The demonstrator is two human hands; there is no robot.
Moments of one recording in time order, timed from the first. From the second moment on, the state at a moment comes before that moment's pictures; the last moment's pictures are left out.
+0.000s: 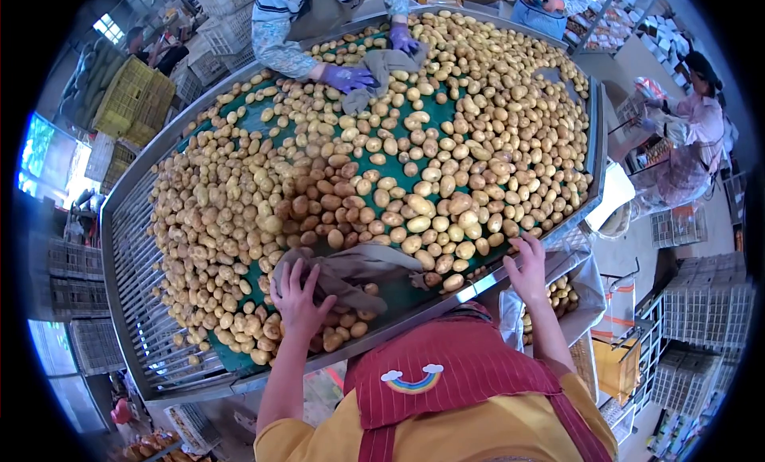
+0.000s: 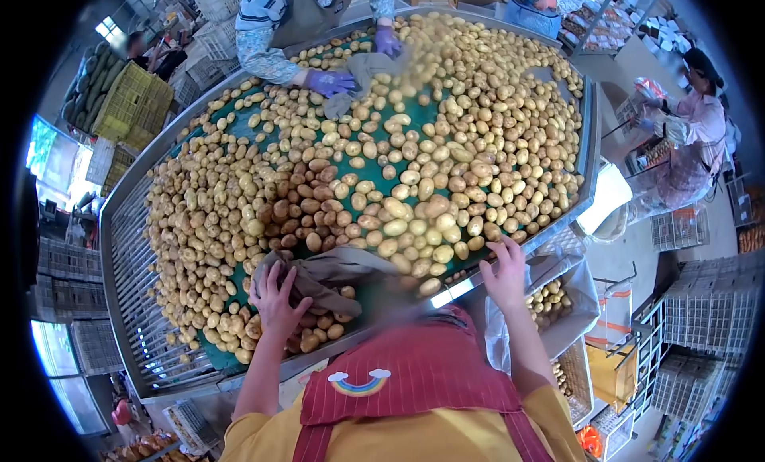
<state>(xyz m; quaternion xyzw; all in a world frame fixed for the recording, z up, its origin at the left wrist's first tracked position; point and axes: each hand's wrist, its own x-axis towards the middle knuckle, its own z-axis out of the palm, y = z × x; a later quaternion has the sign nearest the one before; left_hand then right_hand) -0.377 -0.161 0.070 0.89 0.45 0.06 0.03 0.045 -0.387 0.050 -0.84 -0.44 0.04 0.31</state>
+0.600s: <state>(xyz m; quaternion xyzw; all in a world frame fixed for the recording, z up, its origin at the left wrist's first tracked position) -0.365 -0.117 0.038 0.83 0.47 0.22 0.17 0.025 -0.378 0.031 -0.83 -0.50 0.00 0.23</state>
